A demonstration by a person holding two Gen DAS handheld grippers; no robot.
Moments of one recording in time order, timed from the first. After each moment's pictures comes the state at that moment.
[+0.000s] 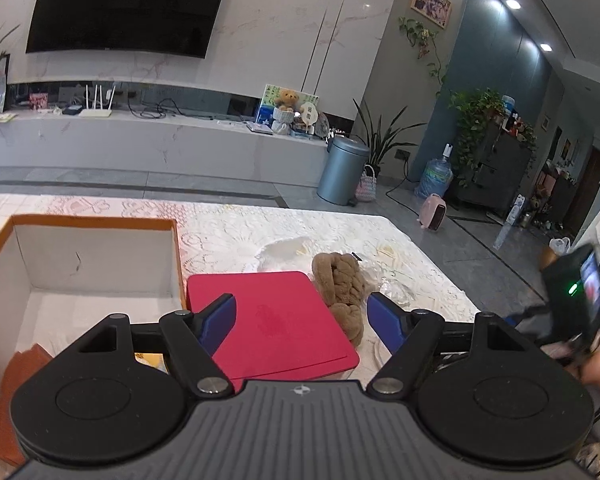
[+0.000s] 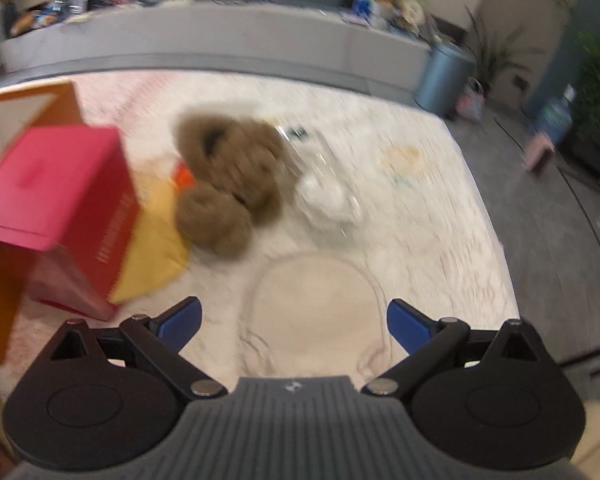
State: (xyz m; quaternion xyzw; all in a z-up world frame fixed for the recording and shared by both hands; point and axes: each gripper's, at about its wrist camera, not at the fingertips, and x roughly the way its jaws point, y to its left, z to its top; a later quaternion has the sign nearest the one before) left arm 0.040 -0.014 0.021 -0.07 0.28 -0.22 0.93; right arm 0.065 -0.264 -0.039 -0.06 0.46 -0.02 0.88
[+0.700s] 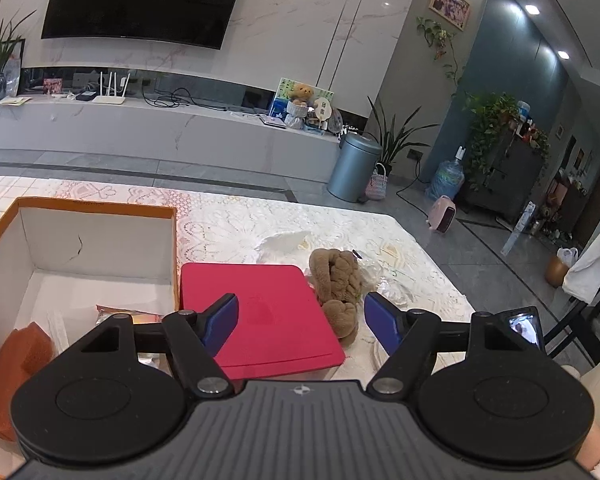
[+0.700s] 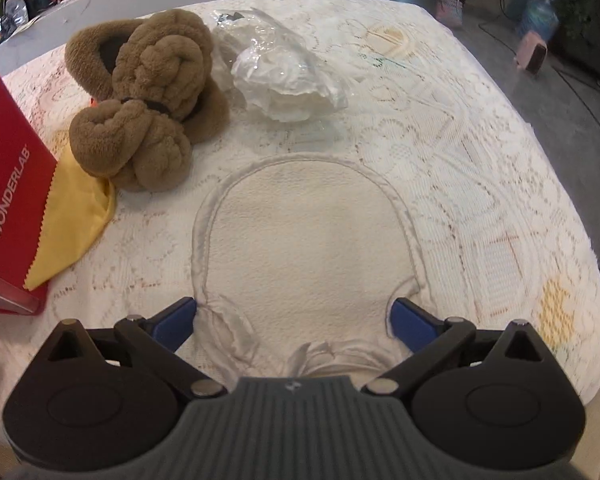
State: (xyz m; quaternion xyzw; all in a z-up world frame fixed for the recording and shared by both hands) left arm 0.027 -0.024 0.031 -0.08 0.30 -0.20 0.93; right arm 0.089 -0.299 -0.123 0.03 0.53 -0.05 0.85
